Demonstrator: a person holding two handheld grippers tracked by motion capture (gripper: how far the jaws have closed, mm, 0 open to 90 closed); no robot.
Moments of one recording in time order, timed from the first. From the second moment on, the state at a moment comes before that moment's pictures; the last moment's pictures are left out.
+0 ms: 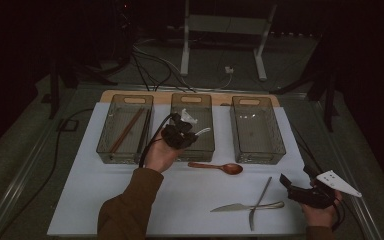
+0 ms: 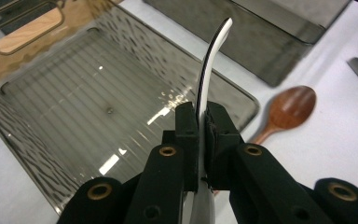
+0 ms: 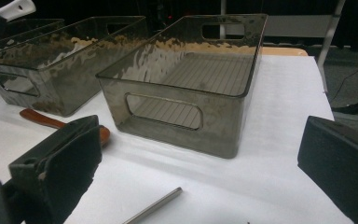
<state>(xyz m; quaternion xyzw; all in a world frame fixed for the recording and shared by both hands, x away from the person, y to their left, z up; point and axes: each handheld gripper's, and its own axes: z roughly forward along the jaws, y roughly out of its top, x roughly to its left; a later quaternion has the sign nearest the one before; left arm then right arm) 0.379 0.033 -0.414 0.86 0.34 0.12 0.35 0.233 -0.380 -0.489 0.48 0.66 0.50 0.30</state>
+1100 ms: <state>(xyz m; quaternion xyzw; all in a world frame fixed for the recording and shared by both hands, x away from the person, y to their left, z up) 0.404 0.038 -0.444 0.85 0.39 0.10 0.34 0.233 -0.381 -0.488 0.48 0.66 0.50 0.29</state>
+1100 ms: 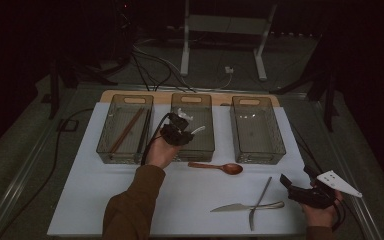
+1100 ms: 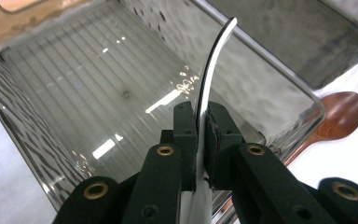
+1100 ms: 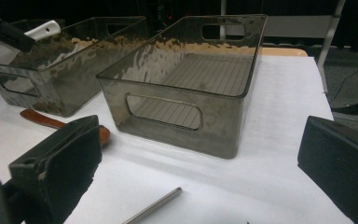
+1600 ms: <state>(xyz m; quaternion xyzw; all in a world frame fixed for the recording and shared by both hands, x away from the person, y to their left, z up) 0.406 0.042 -0.457 0.85 0.40 0.08 0.33 0.233 -0.381 -0.488 0.48 0.66 0.50 0.29</state>
